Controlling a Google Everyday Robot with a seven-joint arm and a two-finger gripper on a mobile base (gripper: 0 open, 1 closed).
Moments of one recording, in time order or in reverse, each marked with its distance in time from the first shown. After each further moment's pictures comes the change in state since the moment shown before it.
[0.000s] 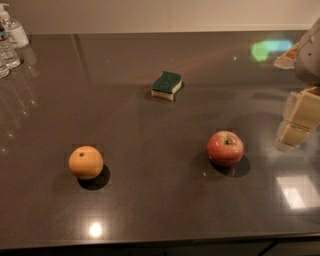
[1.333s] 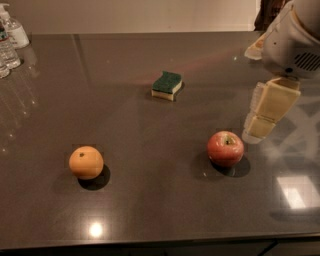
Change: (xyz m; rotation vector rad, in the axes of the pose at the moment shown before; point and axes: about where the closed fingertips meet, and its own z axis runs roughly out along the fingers) arm -0.059 0.005 -0.003 0.013 -0.067 -0.055
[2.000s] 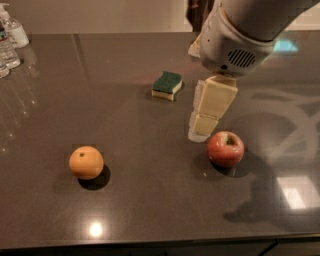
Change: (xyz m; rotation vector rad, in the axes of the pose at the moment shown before) arm -0.090 0.017 0.017 -0.044 -0.101 -0.133
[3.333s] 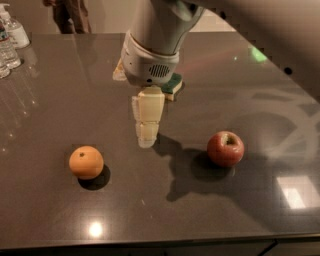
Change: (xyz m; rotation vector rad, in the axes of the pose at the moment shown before) arm -0.100 0.007 0.091 -0.254 -0.105 -0.380
